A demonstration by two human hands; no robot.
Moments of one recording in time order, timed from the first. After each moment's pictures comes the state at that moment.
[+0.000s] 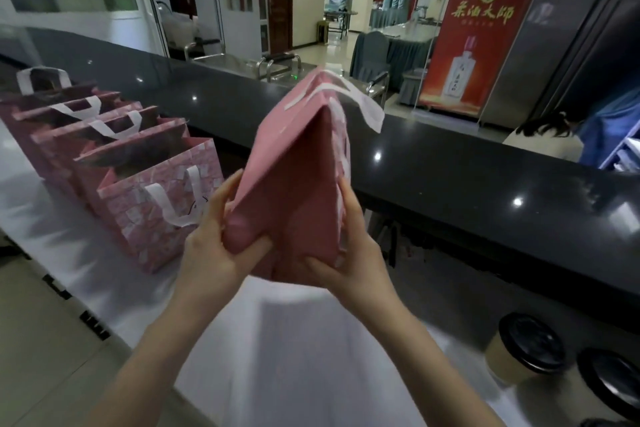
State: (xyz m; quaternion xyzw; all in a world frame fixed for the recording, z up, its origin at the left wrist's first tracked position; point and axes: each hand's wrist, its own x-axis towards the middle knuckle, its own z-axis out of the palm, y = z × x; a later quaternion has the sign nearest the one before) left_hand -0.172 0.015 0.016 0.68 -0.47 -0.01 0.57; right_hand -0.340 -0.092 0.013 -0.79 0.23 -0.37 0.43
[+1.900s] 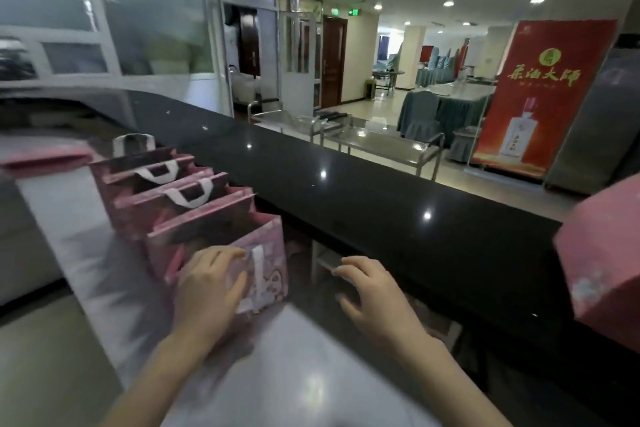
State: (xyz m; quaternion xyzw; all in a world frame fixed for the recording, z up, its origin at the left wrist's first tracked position) left_hand 0.017 -0.018 -0.003 0.82 -0.41 0.18 0.36; right_hand -0.190 -0.189 0.013 -0.95 0.20 -0.22 0.12
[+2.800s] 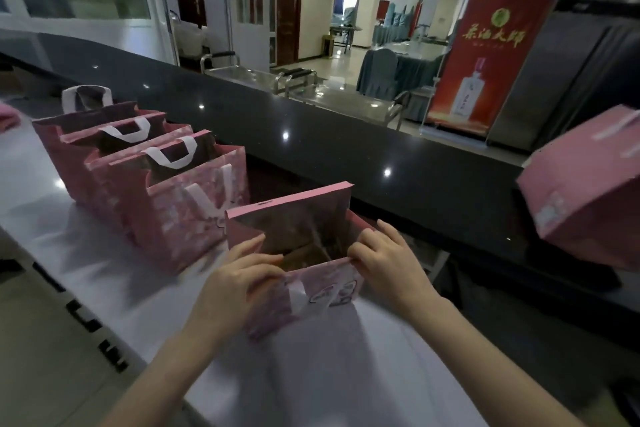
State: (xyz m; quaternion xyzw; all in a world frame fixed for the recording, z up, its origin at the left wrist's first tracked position) left_hand 0.002 0.032 -0.025 0.68 -0.62 0.06 0.39; right_hand -0.198 -0.143 -0.006 -0.96 0.20 -0.20 -0.08
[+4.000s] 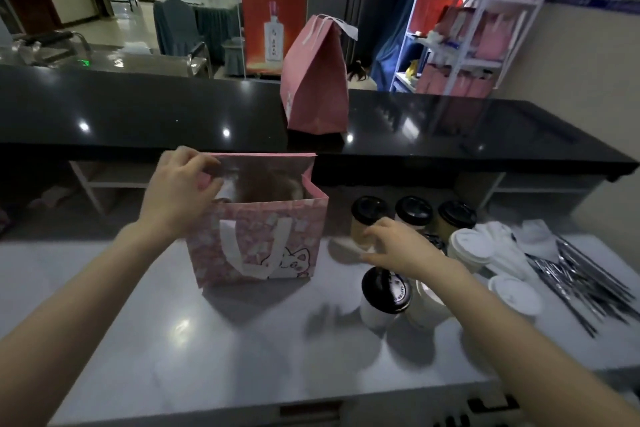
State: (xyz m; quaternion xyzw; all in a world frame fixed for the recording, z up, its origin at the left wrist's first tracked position) left_hand -0.206 -0.084 0.002 0.63 -0.70 0.05 0.35; right_hand -0.569 -0.051 -0.027 -0.79 0.61 0.00 0.09
